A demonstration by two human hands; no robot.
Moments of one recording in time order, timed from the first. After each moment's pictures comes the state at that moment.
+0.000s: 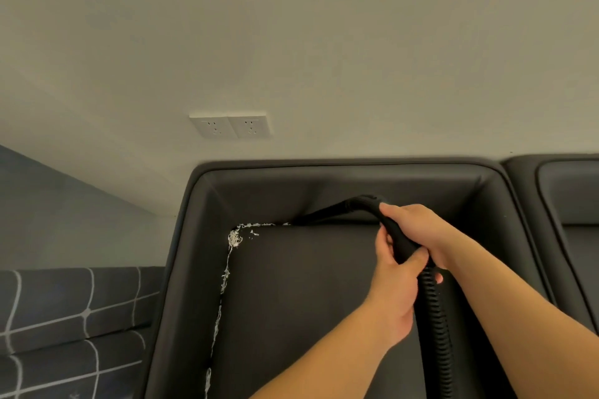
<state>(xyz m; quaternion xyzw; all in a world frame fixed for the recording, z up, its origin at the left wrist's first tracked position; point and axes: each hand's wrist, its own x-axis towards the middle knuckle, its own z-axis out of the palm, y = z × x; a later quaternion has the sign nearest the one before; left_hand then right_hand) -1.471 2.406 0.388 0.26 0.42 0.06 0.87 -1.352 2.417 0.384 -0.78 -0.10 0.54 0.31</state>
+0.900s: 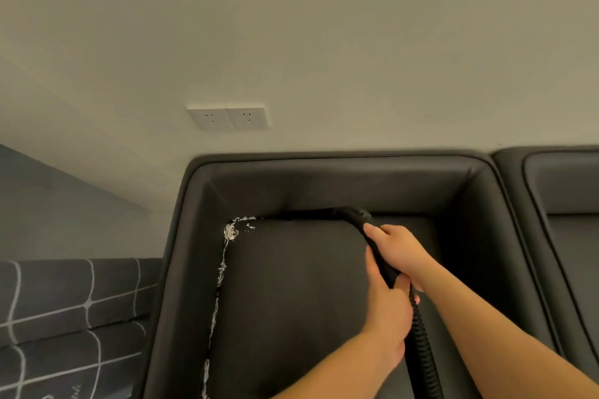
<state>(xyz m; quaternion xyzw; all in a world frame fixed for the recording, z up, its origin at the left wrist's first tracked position) -1.506 2.379 0.378 0.34 0.51 0.00 0.79 -1.405 2.401 0.357 -0.84 -0.14 0.46 0.24</state>
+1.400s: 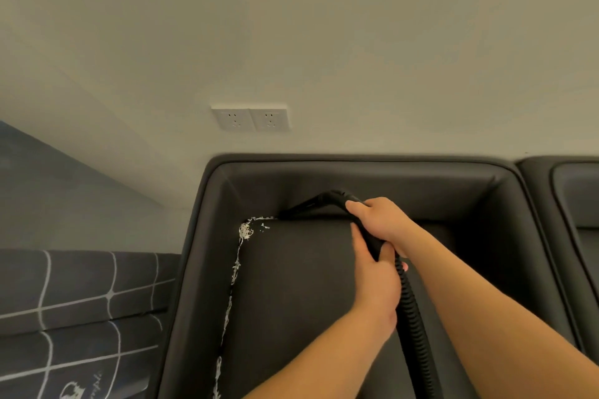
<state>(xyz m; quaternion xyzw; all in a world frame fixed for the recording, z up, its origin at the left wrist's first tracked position) -1.511 2.427 0.382 0.33 0.53 0.12 0.77 -1.412 2.474 0.370 -0.82 -0.21 0.49 0.22</state>
